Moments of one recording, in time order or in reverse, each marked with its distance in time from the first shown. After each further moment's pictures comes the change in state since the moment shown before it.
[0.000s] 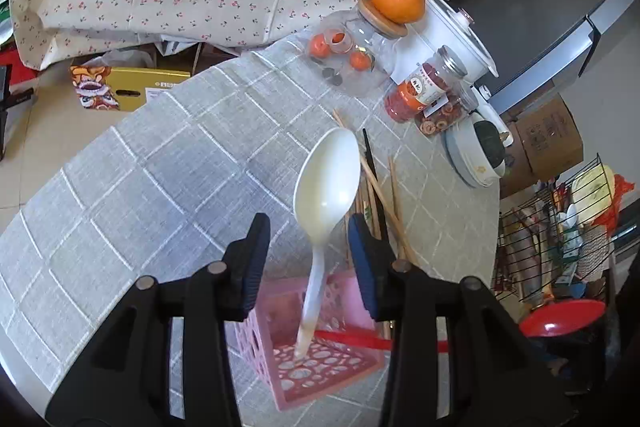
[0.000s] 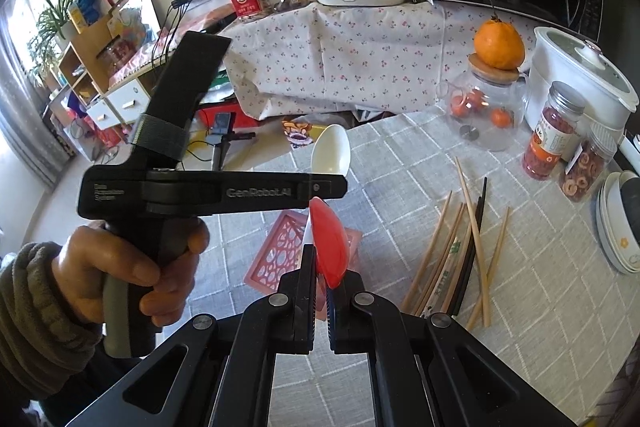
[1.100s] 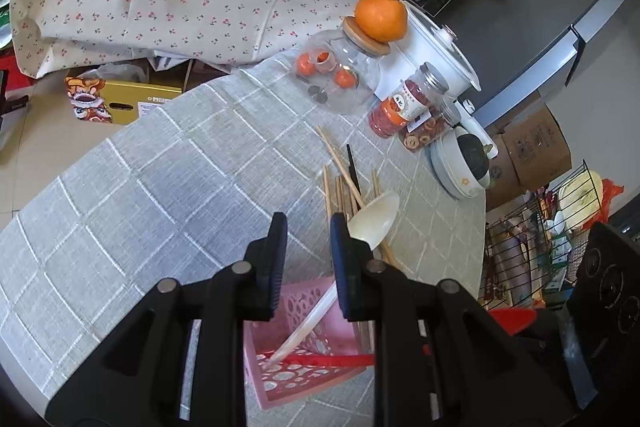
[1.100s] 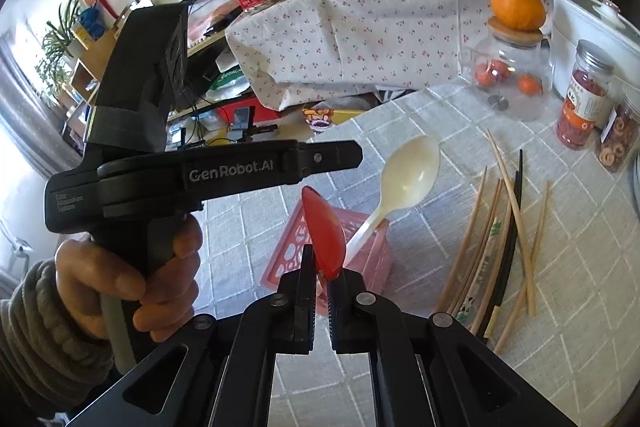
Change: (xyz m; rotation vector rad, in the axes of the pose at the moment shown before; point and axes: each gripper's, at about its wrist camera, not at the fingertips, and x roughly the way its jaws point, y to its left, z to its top) left arm -0.016 -0.003 -0.003 -0.016 -0.062 -0.048; right arm 0.026 -0.006 -0.002 0.077 0.036 0.127
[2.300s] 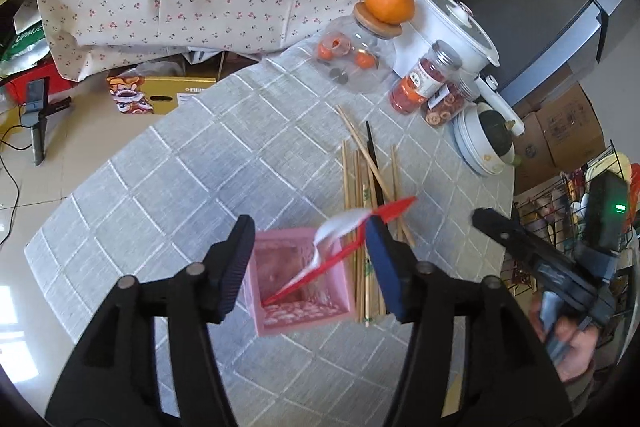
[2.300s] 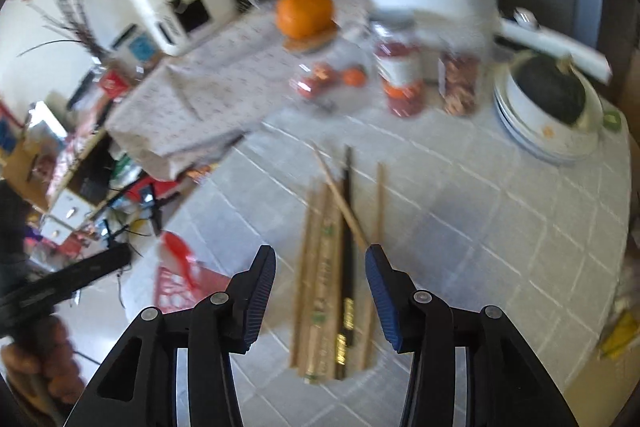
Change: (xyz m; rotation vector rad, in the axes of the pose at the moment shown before) left arm -0.030 -0.039 -0.008 0.025 0.084 0.197; right arm -0.061 -0.126 -0.012 0.392 -0.068 -0.276
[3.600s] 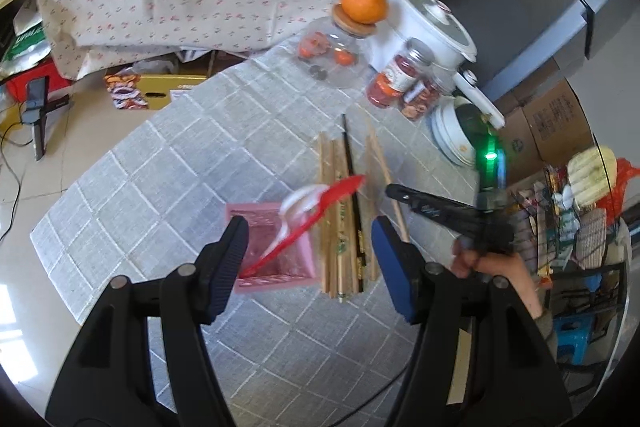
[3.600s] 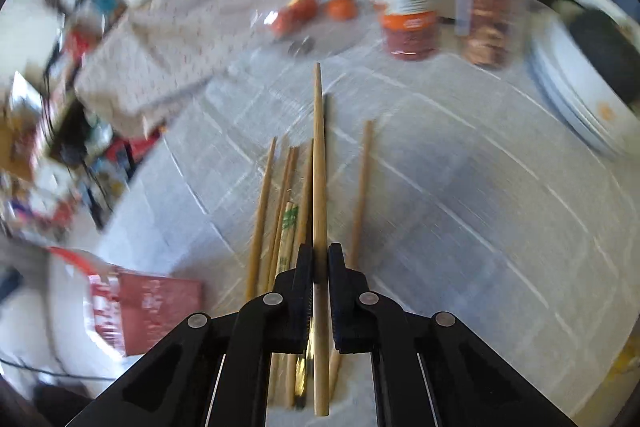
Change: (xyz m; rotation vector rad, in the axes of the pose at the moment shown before) left arm -0.033 -0.025 -0.011 0.020 0.010 -0.037; right arm 0.072 -0.032 0.015 0.012 0.166 0.022
